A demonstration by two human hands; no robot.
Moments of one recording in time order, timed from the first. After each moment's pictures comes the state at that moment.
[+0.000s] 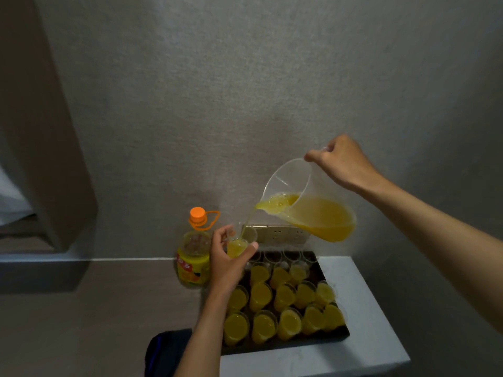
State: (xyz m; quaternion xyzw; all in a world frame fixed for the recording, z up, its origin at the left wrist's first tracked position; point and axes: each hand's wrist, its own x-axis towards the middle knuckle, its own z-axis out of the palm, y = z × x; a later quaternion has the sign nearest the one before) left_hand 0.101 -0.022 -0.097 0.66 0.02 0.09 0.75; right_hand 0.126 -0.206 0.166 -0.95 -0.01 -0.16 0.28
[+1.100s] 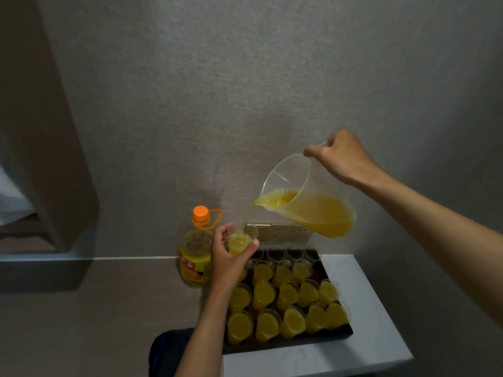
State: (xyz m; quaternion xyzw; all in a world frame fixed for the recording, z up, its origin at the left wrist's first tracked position) left_hand 0.109 -0.017 -0.100 0.65 0.03 0.10 0.75; right_hand 0.135 -0.195 0.167 -0.95 0.00 -0.17 0.27
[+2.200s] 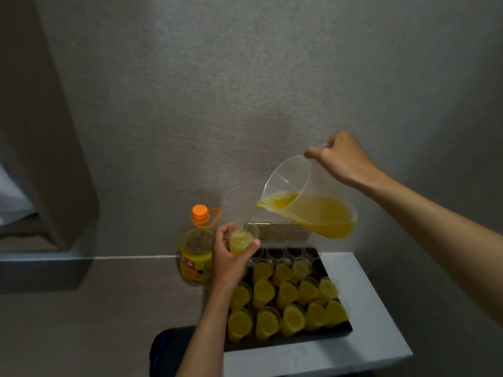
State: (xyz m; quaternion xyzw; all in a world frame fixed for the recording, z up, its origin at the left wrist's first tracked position) left_hand 0.104 -0.020 -0.099 0.65 0.02 0.09 0.75; right_hand 0.130 -0.200 0.161 -0.95 0.00 -0.17 0.27
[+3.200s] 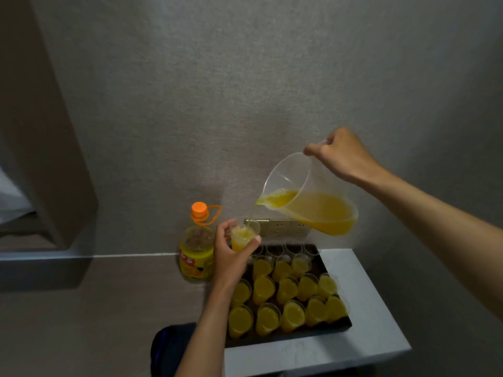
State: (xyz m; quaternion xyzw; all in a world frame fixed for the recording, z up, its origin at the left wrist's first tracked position) left_hand 0.101 -0.022 -0.095 0.64 0.02 0.08 0.76; right_hand 0.126 -0.199 0.163 -0.95 0.00 -0.16 0.27
